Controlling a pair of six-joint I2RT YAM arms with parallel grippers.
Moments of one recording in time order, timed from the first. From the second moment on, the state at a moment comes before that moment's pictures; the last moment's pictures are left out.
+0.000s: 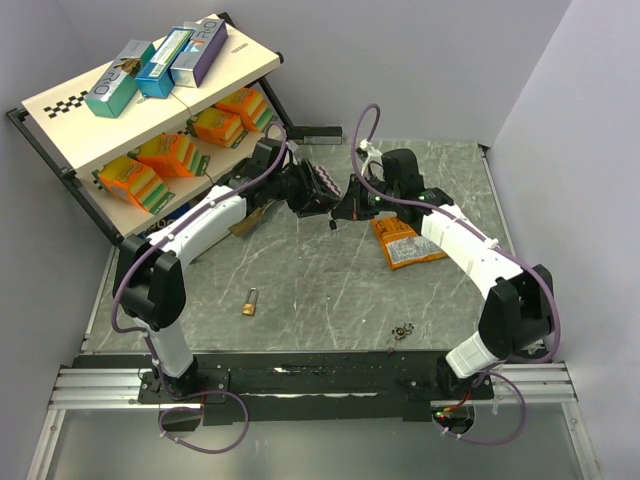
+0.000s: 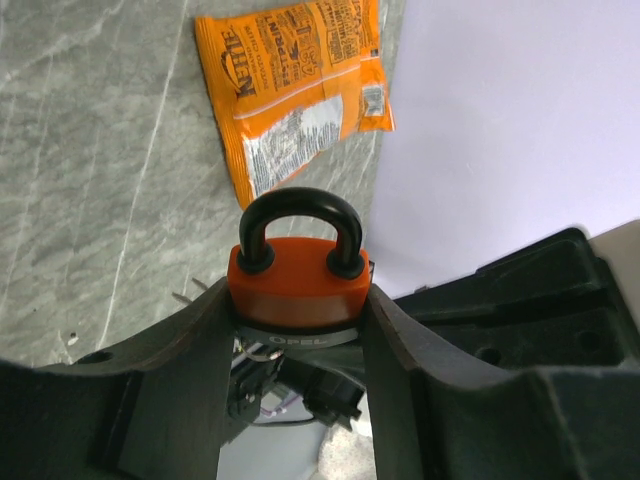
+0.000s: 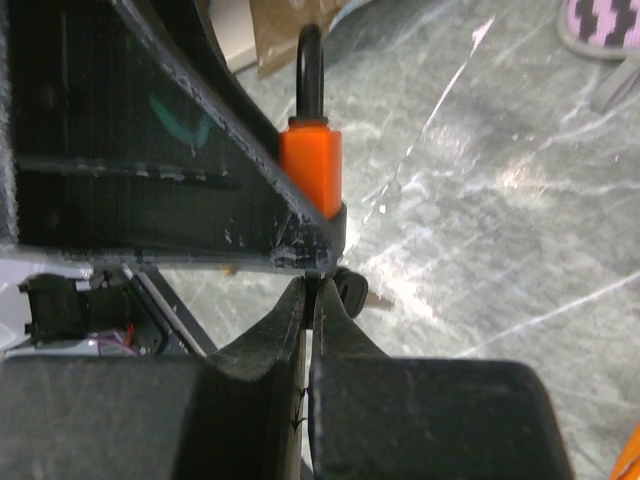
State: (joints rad) left arm -0.53 1.77 1.52 -0.38 0.47 -1.07; right arm 0.41 1.52 1.27 -0.35 -0.50 0.35
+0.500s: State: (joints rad) left arm -0.53 1.78 1.57 -0.37 0.44 -1.04; right arm 0.42 1.54 1.34 -0.36 -0.46 0.36
